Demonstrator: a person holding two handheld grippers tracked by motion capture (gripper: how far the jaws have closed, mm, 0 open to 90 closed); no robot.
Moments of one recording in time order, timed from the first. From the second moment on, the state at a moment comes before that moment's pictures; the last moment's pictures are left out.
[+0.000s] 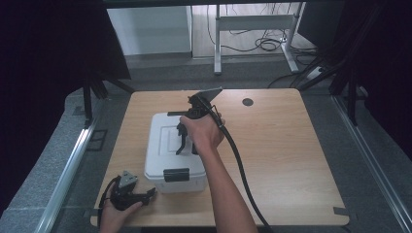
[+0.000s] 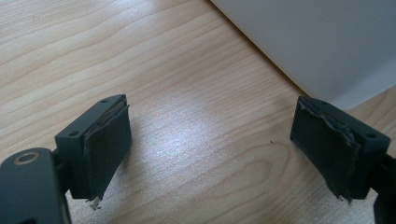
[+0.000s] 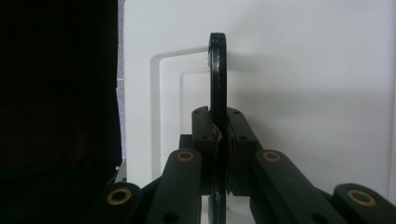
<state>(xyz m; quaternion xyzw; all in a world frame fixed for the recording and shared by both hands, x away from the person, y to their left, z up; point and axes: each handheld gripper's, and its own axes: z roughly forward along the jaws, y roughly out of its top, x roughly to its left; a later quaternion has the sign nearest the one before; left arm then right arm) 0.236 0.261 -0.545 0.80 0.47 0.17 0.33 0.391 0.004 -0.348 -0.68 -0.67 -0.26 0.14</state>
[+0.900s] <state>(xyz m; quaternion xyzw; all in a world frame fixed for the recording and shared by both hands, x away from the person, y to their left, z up) 0.236 0.261 -0.545 0.80 0.47 0.17 0.33 0.393 0.008 -0.364 -0.67 -0.68 -0.25 0.13</state>
